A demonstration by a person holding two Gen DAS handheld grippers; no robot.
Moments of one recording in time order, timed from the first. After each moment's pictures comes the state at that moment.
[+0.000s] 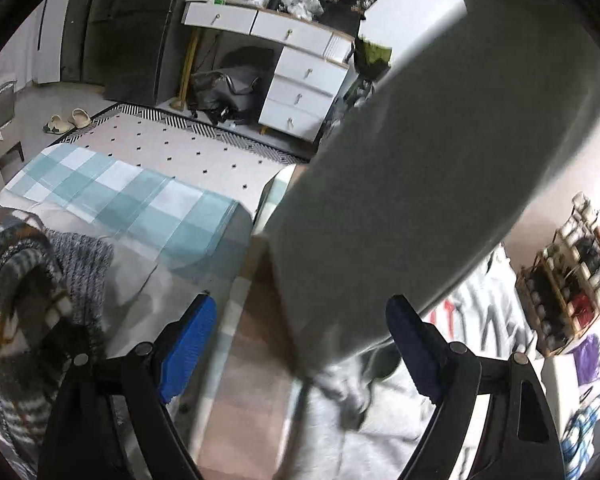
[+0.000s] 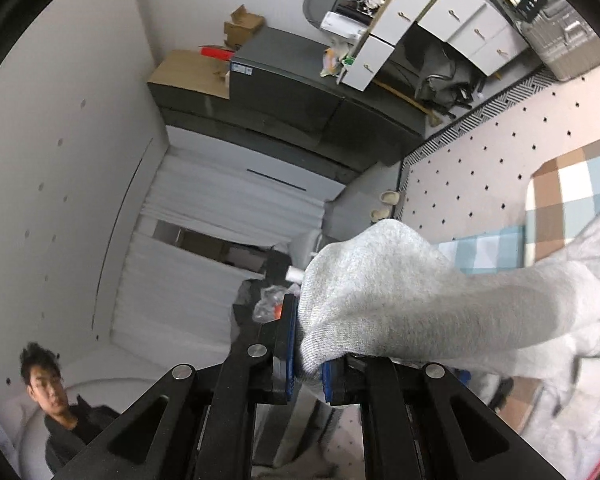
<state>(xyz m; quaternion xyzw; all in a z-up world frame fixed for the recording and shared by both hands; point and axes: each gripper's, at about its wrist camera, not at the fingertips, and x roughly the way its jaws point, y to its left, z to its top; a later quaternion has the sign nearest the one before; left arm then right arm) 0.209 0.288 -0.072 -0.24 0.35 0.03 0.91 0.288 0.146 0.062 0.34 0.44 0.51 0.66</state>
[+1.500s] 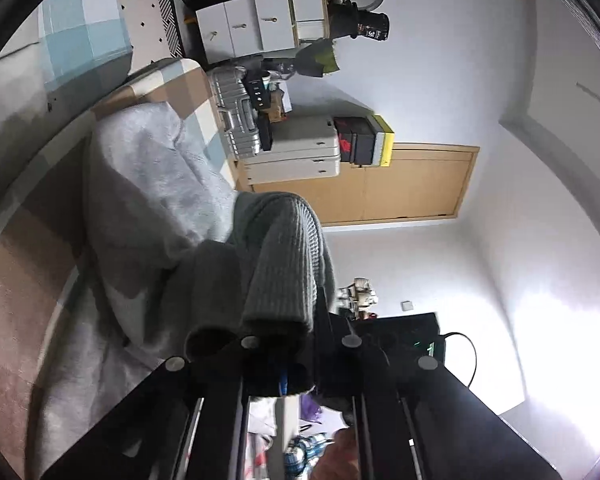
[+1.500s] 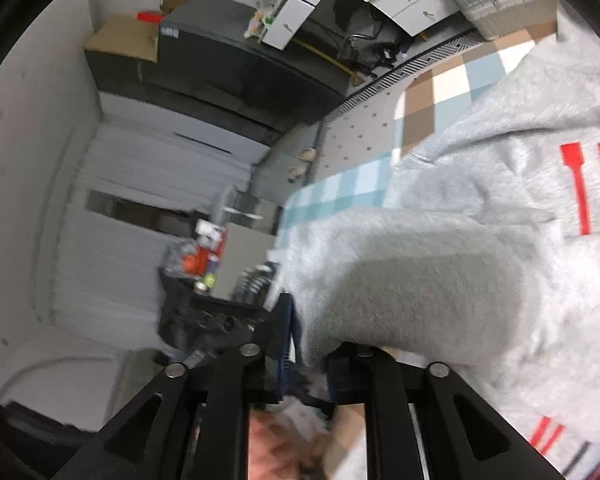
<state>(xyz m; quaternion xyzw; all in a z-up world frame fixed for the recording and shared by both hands) 0.175 0.308 -0.101 -0.63 0.27 -0.24 0.68 0.247 0.091 -0.081 0.22 0.53 0.43 0.70</state>
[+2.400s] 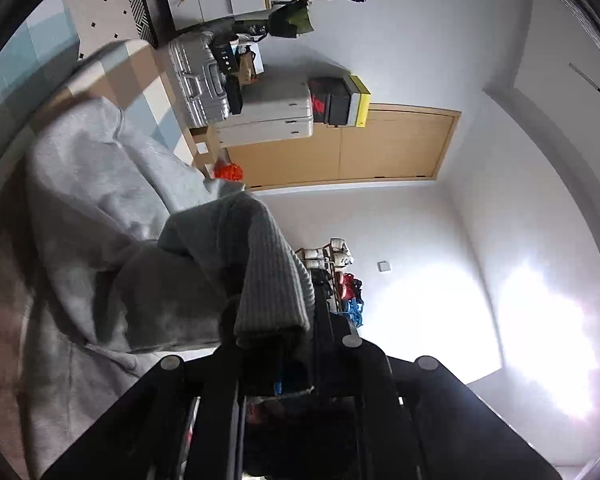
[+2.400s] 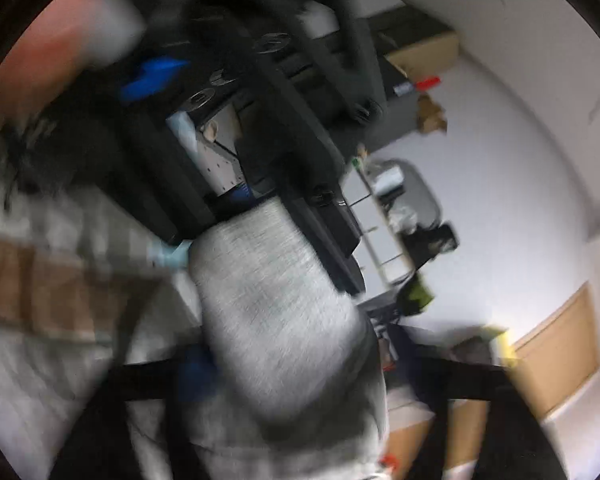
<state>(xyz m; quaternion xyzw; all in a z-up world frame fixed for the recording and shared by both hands) 0.212 0.313 -0.080 -0.61 0.30 -0.33 0.65 0.126 0.196 -0.092 -0.46 0.05 0.29 0.84</state>
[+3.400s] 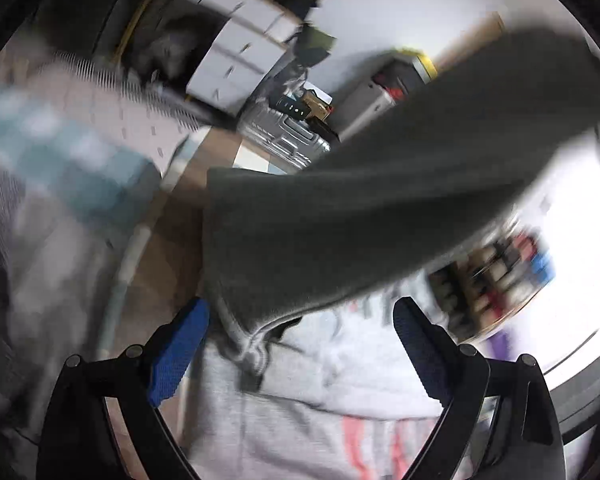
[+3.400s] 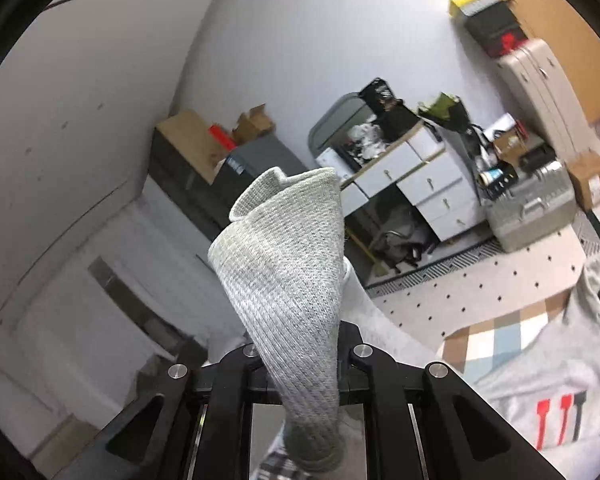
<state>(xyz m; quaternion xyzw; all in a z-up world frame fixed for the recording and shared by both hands) 0.186 0.239 -0.076 -0.28 0.35 -0.12 0.89 0.263 0.057 0.151 0.31 0.24 0.39 0.83</state>
